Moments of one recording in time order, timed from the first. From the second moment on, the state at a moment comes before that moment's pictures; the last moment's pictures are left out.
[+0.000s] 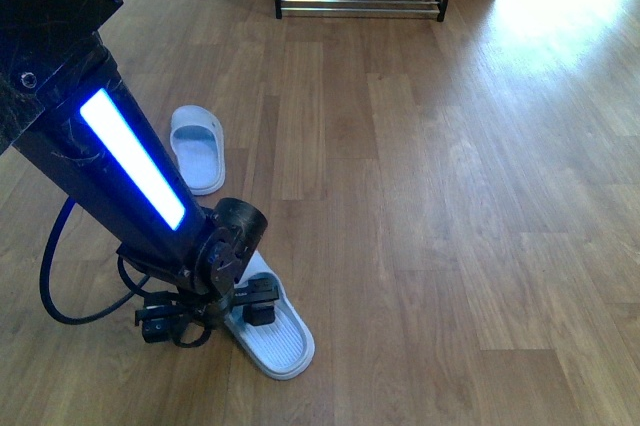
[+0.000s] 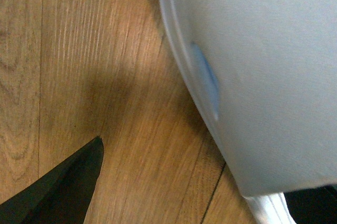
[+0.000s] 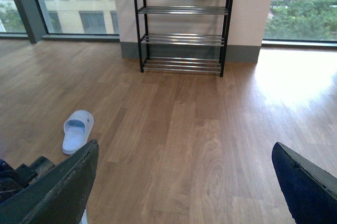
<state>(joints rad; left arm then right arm) -0.36 2.98 1.63 -0.02 -0.22 -0.56 0.00 0.00 0.02 0.00 0.00 0.00</state>
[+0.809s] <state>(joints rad) -0.31 3.01 1.65 -0.06 -0.45 -0.53 0.00 0.00 0.02 0.00 0.00 0.00</state>
